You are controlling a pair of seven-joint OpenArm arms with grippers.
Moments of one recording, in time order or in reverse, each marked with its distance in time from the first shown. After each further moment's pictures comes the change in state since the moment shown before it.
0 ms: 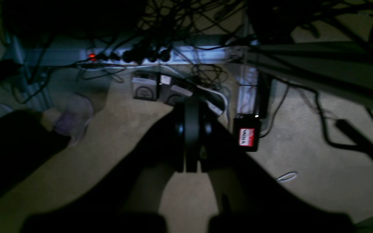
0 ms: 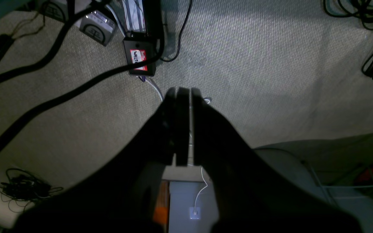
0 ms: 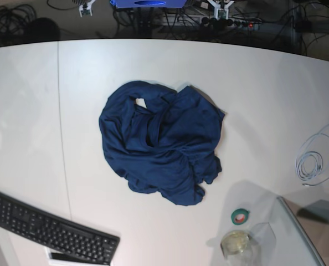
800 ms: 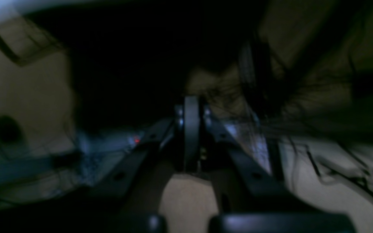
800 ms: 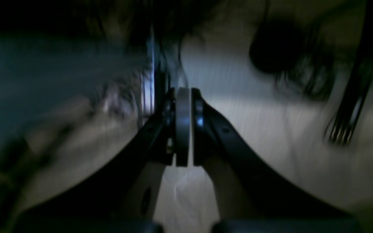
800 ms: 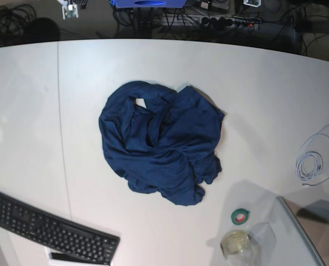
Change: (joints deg) left arm 38.1 -6.3 -5.3 67.5 -0.4 0.0 0.8; right arm -37.7 -0.2 0.1 79.0 -0.2 0.1 -10.8
